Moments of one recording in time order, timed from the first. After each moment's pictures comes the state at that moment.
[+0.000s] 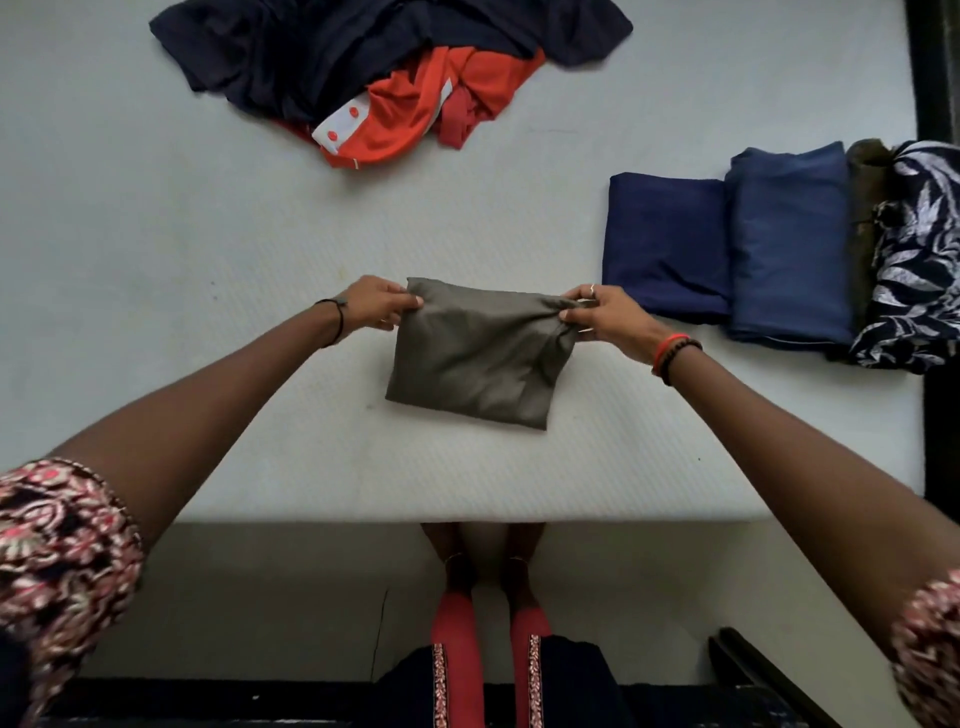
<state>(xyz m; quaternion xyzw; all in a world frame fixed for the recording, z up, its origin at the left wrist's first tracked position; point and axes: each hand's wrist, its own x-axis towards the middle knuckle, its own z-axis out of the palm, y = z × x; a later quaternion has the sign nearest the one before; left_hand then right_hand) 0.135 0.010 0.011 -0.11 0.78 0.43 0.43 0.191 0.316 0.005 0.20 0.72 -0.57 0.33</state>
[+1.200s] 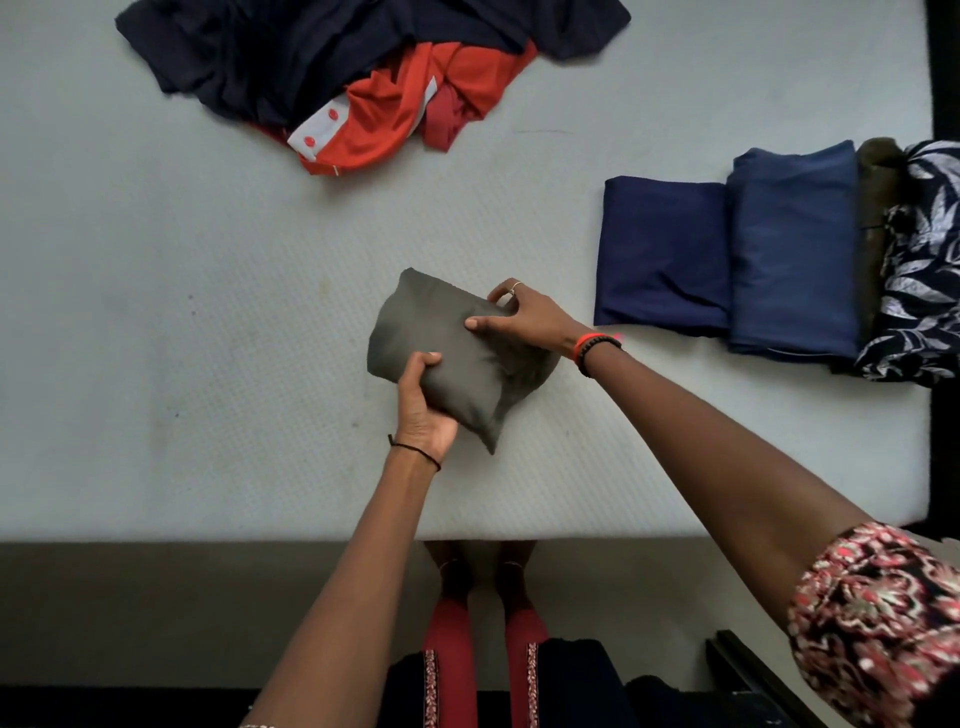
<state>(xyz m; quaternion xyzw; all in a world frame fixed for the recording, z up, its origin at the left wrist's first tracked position) 0.238 0.104 0.017 -0.41 0.30 0.84 0.16 0.157 0.259 -0.025 0.10 0.81 -0.45 0.36</state>
